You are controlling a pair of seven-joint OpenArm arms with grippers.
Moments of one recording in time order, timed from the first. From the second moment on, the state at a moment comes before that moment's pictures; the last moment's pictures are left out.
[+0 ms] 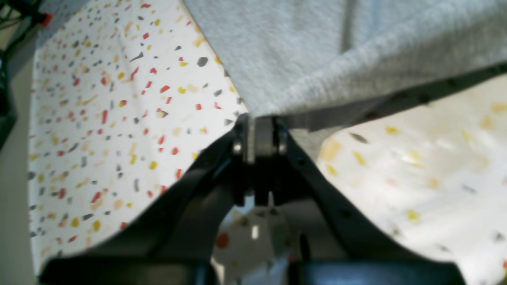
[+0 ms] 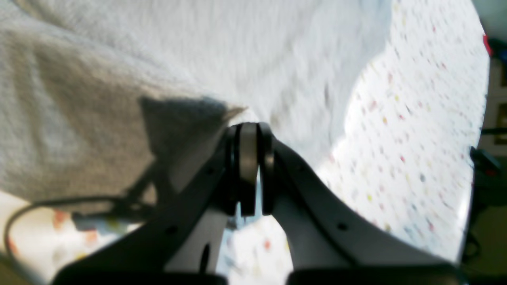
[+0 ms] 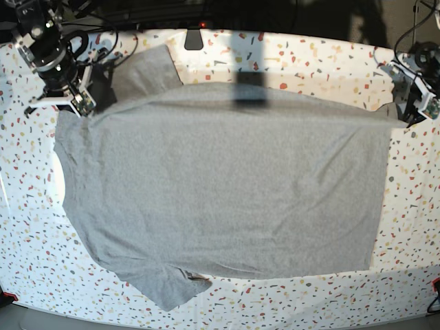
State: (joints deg) left arm 27.2 -26.8 -24.6 92.0 0.9 -36.4 -1.1; right arm -35.0 38.3 4.5 114.7 -1.6 11.7 -25.5
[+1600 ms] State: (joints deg) left arm -1.4 -26.6 -9.5 66.1 12.5 -33.6 2.8; right arm 7.8 35.1 -12.4 71.4 5.1 19.2 -22.5
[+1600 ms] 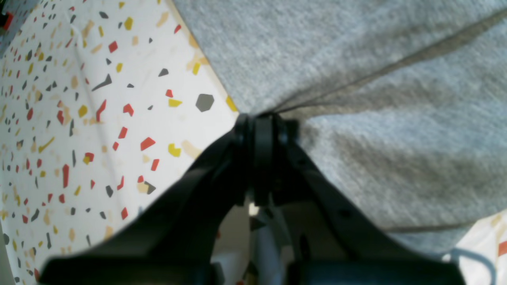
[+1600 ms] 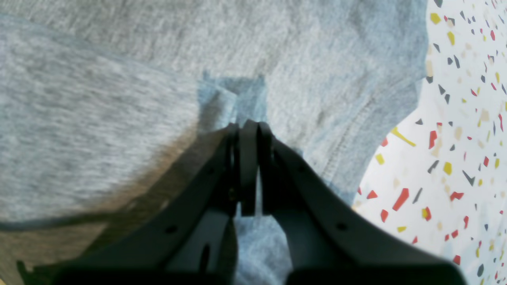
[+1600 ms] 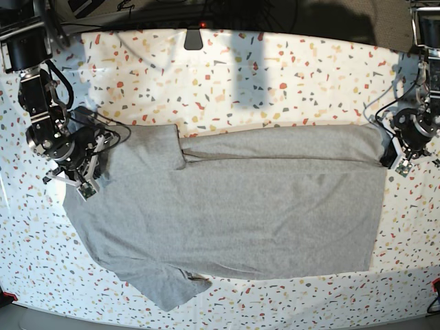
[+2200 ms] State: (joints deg) left arm 3.0 -34.4 -9.5 81.4 6.7 -36.2 19.3; right arm 8.1 37.5 -12.4 83.1 6.3 19.6 -31.7
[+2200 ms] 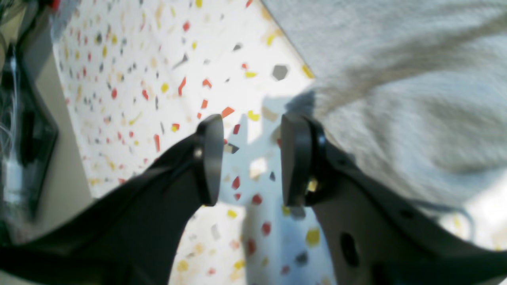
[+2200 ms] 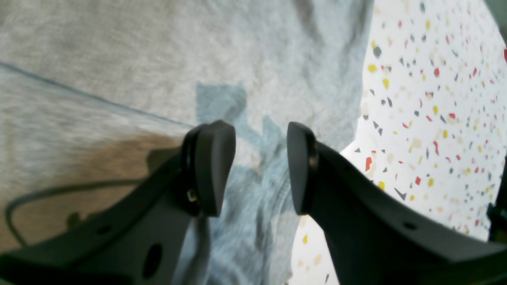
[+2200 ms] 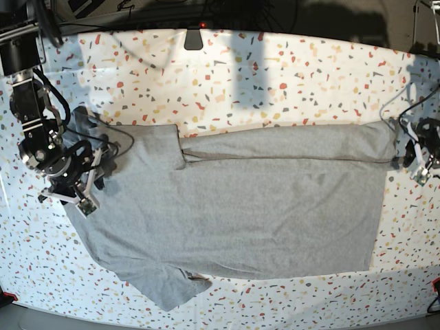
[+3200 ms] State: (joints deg) left arm 19.6 -27.2 -9.5 85.8 26.2 -32.1 3.0; right arm -9.4 39.2 -11.8 101.1 2.1 16.3 -38.5
